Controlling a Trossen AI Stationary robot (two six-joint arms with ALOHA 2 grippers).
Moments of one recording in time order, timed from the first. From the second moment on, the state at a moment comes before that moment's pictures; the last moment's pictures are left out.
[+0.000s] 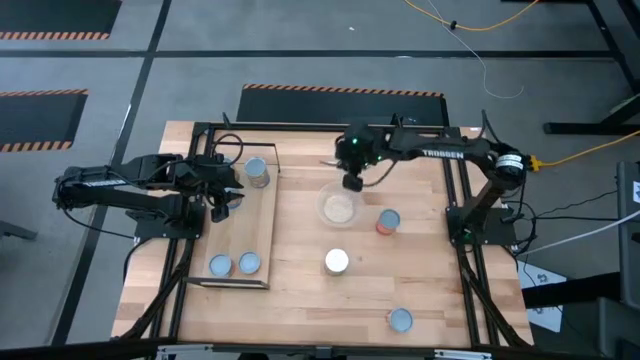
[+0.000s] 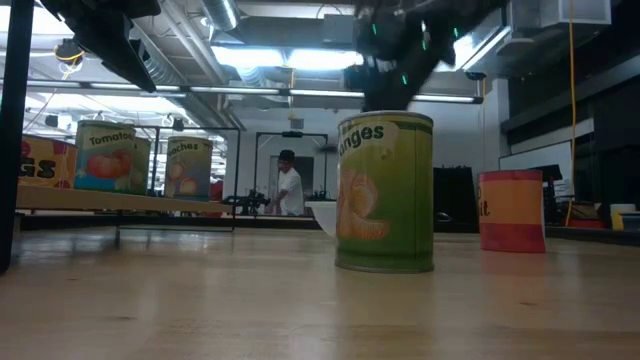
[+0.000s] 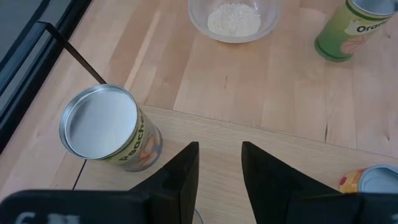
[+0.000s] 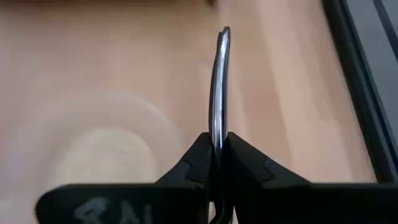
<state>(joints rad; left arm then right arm) 0.09 0.68 0.79 -0.88 -0.11 -0.10 -0.35 1.70 1.25 -0.46 -0.08 -0.24</state>
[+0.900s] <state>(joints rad) 0.09 0.68 0.79 -0.88 -0.11 -0.10 -0.48 1.71 0.84 -0.15 -0.20 -0.19</state>
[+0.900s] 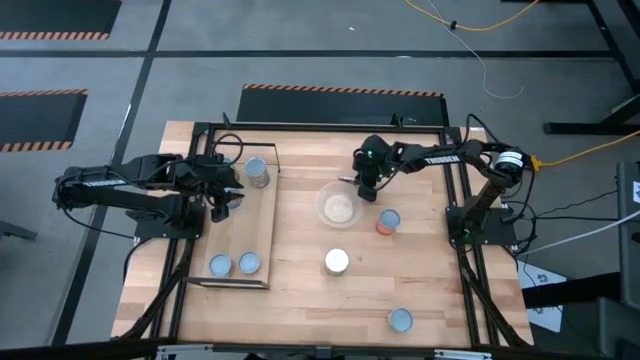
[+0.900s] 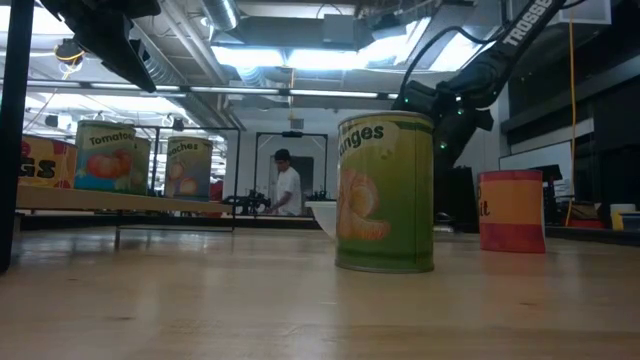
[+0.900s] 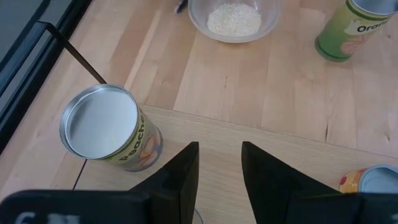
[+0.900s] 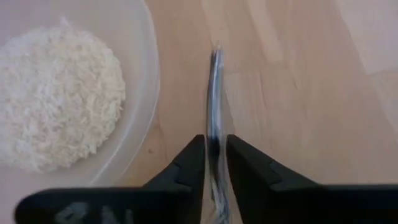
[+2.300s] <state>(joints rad) 0.09 0.68 0.79 -0.88 -0.11 -0.10 0.03 1.70 1.30 -0.31 -0.46 0.25</state>
